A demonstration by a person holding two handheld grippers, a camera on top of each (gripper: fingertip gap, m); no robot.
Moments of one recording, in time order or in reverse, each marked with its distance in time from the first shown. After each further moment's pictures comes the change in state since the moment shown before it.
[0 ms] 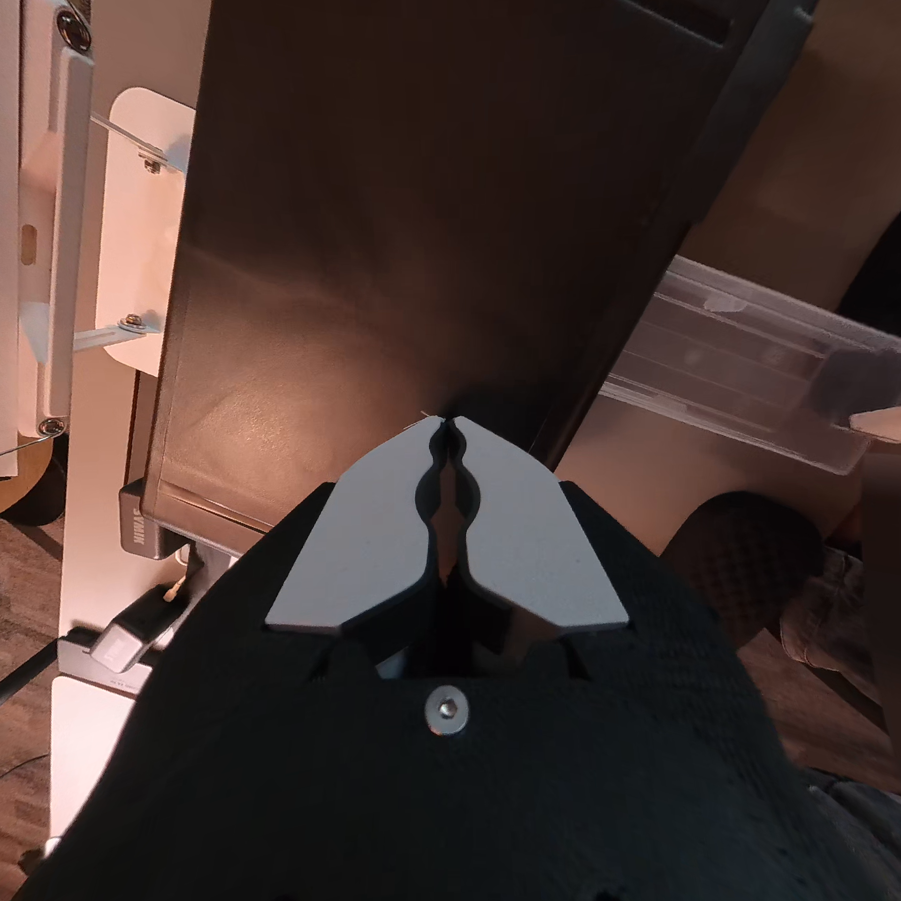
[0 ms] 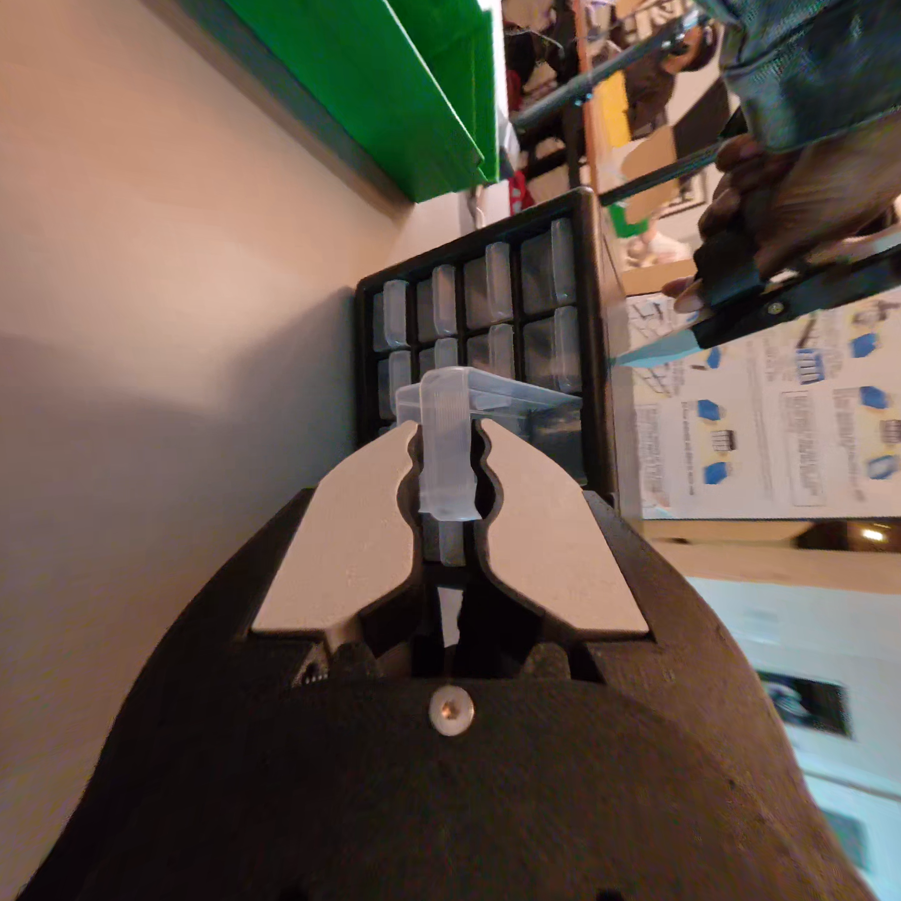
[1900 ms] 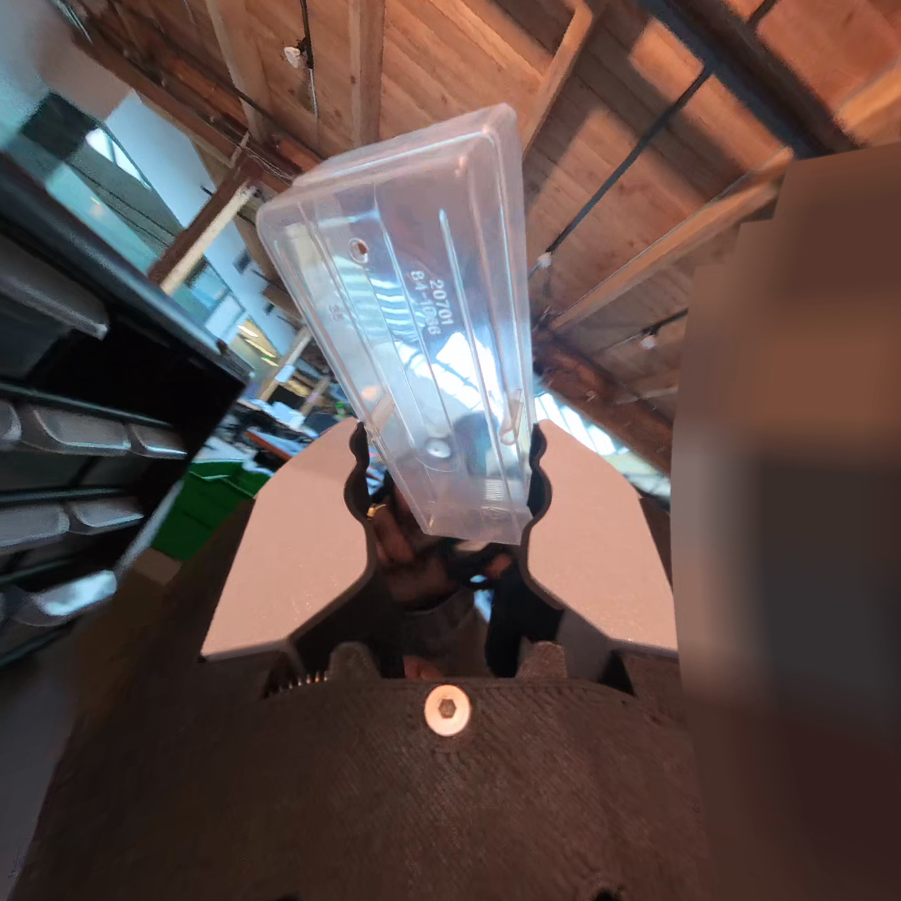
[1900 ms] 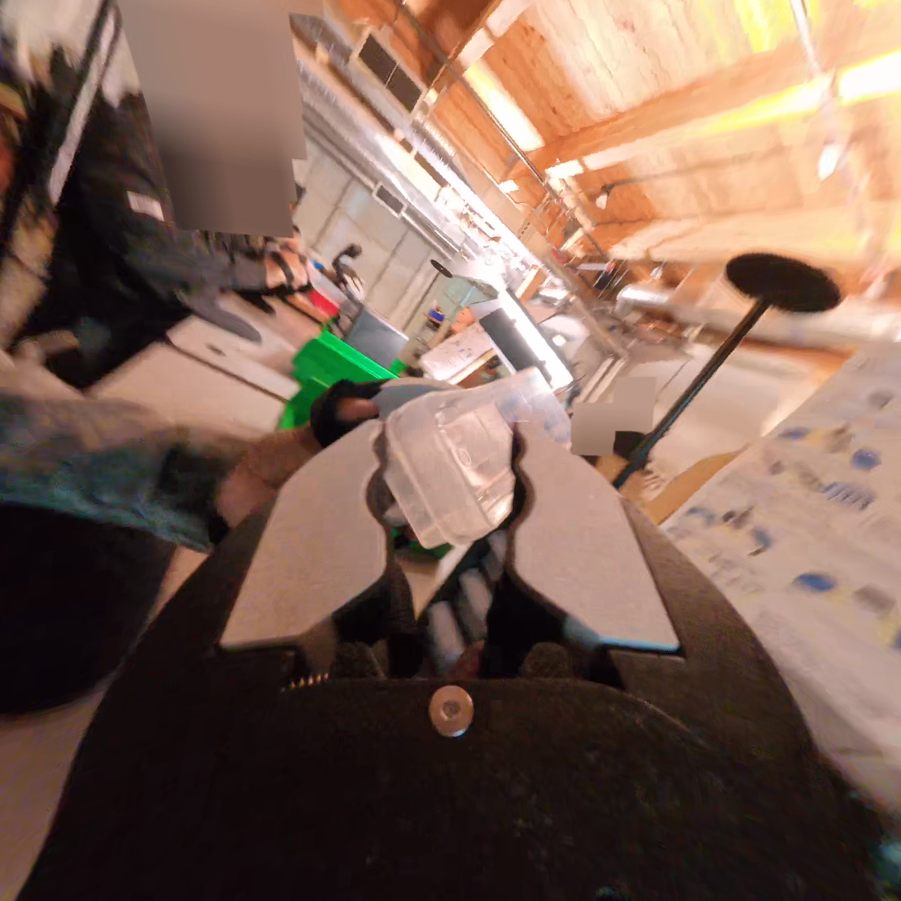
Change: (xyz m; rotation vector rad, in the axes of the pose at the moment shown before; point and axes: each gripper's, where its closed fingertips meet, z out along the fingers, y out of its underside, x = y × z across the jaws) left arm 0.154 0.047 -0.046 1.776 0.884 -0.464; right arm 0.026 -0.070 -0.041 0.922 0.114 0.472
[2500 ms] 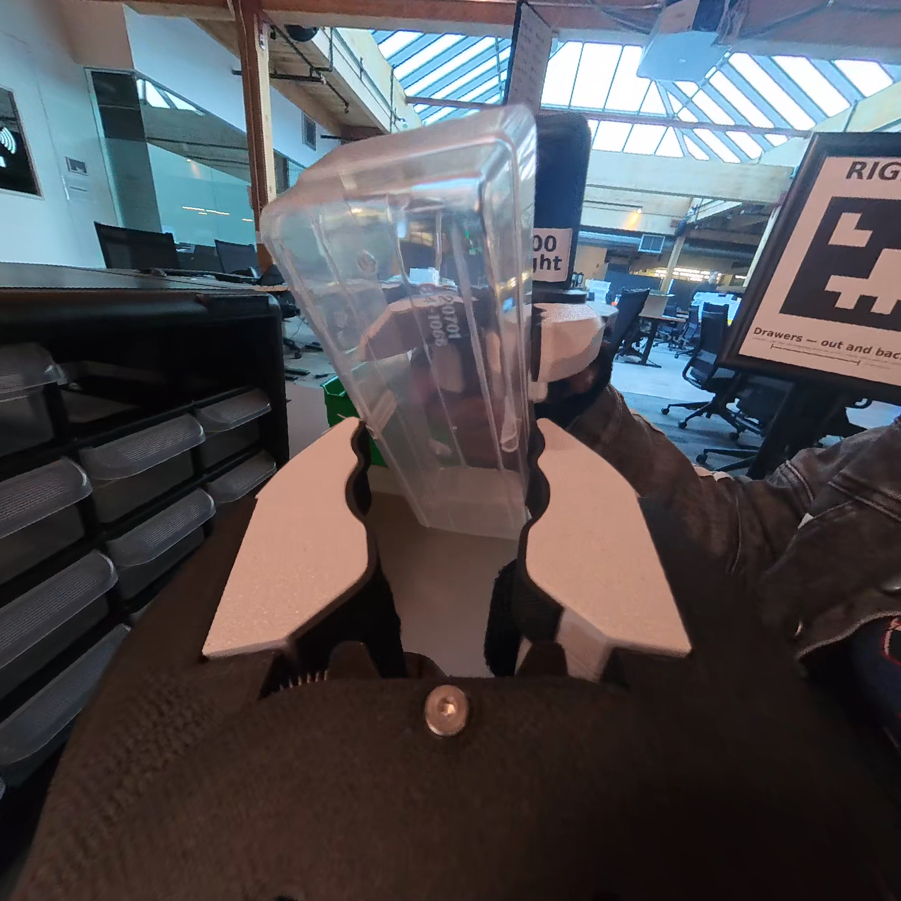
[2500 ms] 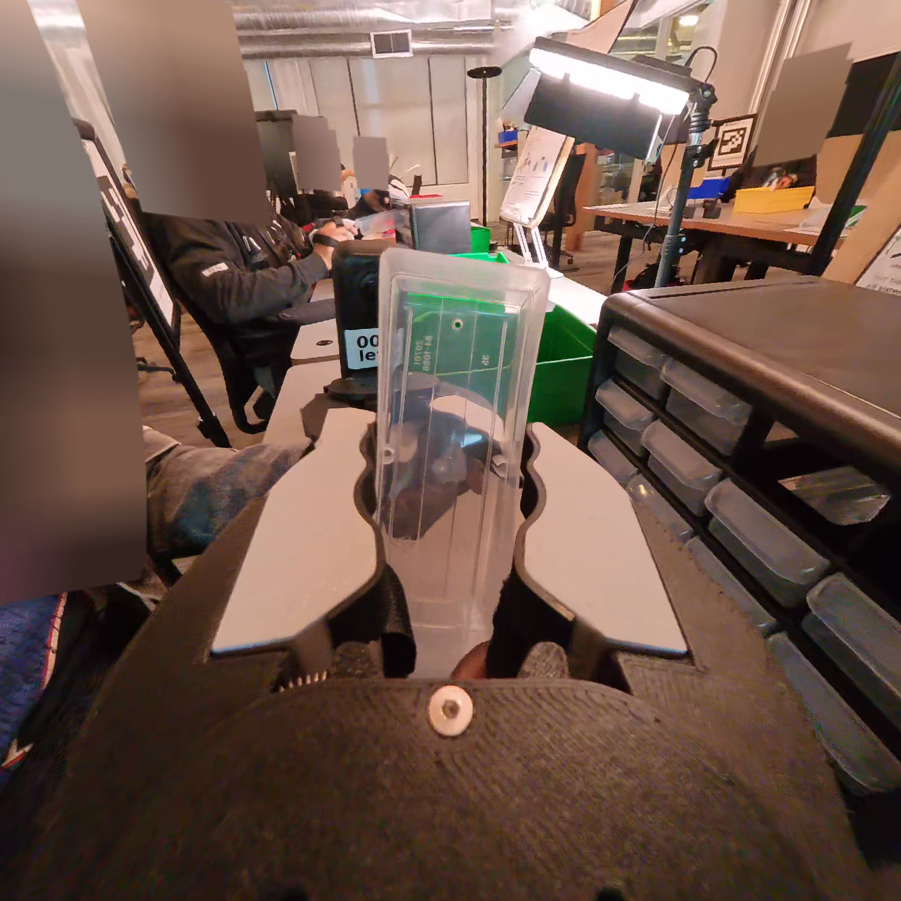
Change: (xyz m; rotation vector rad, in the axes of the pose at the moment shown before) left arm -0.018 0.062 0.007 -0.440 -0.171 0.548; right arm 0.008 0.038 -0.003 -0.312 -0.114 0.665
